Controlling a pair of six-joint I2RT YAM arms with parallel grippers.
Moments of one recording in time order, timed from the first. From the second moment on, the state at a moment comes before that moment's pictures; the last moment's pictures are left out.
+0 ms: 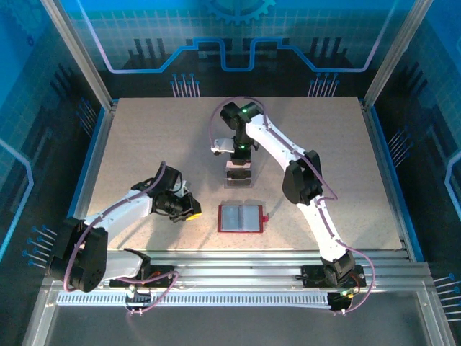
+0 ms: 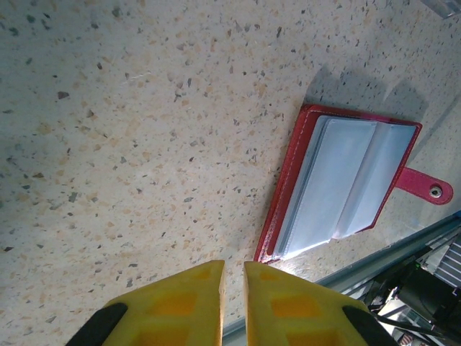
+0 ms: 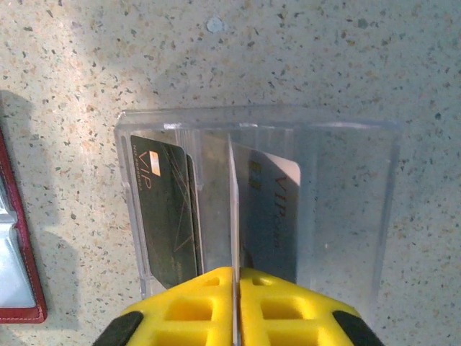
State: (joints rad) left arm -0.30 1.28 0.62 -0.55 0.55 -0.71; right arm 0.60 2.45 2.43 -1.47 -0.11 -0.91
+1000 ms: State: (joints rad) left arm -0.33 1.42 0.64 -0.45 0.66 -0.72; right arm 0.62 1.95 1.80 -1.06 -0.16 -0.42
